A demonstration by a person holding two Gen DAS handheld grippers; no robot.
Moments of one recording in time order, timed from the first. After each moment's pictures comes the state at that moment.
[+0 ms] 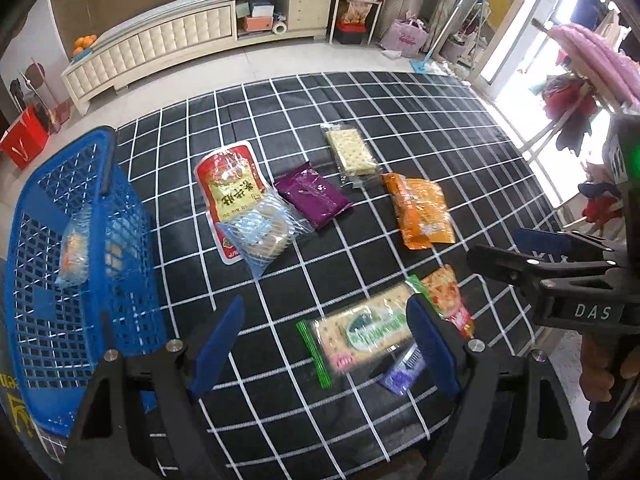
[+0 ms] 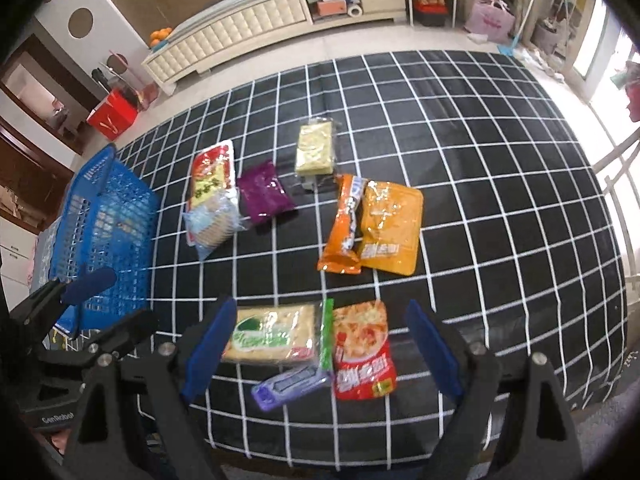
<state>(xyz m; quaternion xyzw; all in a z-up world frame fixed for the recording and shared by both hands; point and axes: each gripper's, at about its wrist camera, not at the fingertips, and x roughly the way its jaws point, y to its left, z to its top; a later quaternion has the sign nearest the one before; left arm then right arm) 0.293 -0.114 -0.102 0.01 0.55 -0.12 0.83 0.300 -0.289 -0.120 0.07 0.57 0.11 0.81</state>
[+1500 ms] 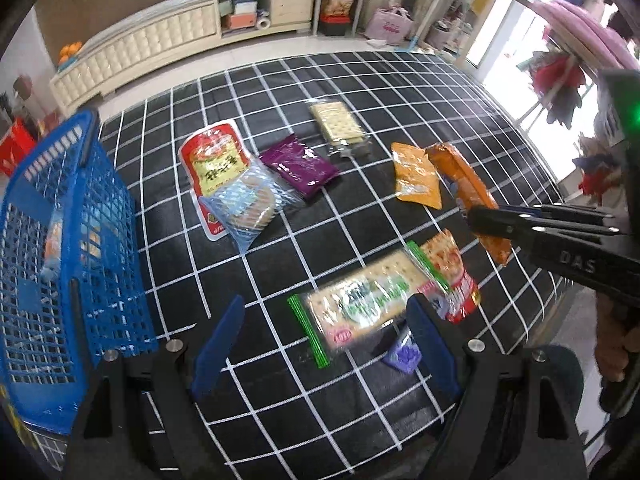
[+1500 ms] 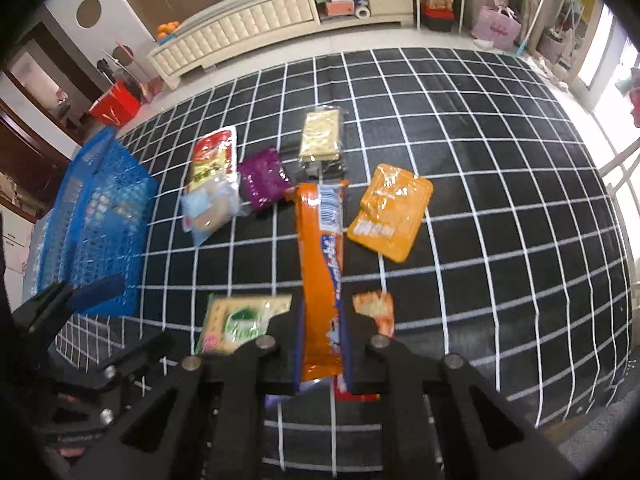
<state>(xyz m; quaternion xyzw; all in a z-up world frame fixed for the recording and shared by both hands) 0.268 -0.124 -0.111 0.04 0.56 -0.16 0.81 0.281 -0.278 -0.129 0.05 0.55 0.11 0.82</state>
